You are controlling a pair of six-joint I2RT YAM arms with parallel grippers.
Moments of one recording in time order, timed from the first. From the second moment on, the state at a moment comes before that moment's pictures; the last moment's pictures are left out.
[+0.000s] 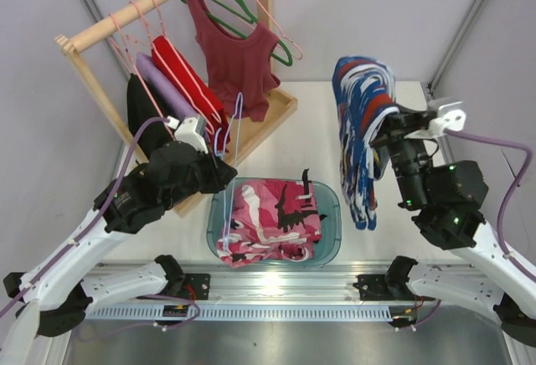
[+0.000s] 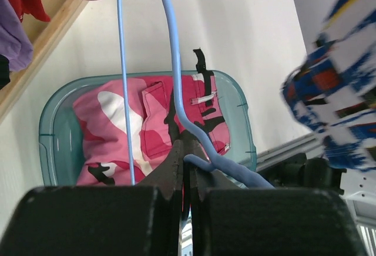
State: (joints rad) left arm -0.87 0.91 1.27 -0.87 -0.27 -0.74; right arm 0.94 0.81 1.15 0.24 0.58 -0.19
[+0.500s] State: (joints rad) left arm -0.87 0.84 1.29 -0.89 -0.26 -0.69; right arm 0.99 0.81 0.92 0.07 0.57 -0.32
